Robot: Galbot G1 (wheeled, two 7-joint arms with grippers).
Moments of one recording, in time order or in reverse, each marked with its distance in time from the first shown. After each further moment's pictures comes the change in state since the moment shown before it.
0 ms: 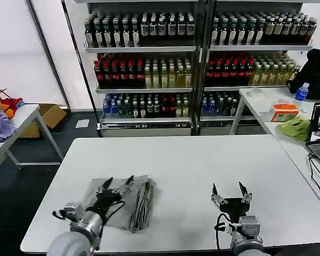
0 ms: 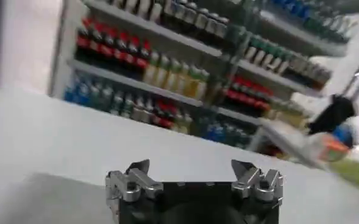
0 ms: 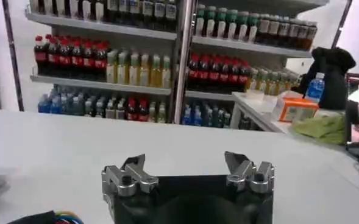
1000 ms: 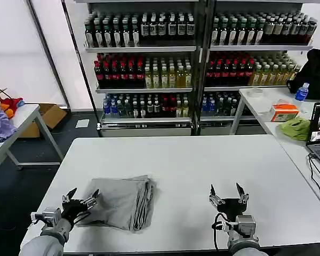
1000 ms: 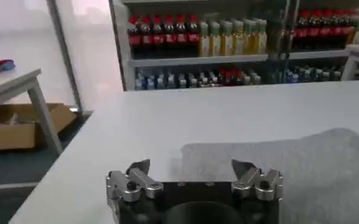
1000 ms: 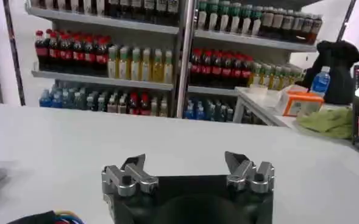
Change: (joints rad) left arm 0.040 0.079 -0.156 0.173 0.205 -0.001 0.138; right arm 0.017 0.010 -0.011 -0.039 0.001 0.007 0.000
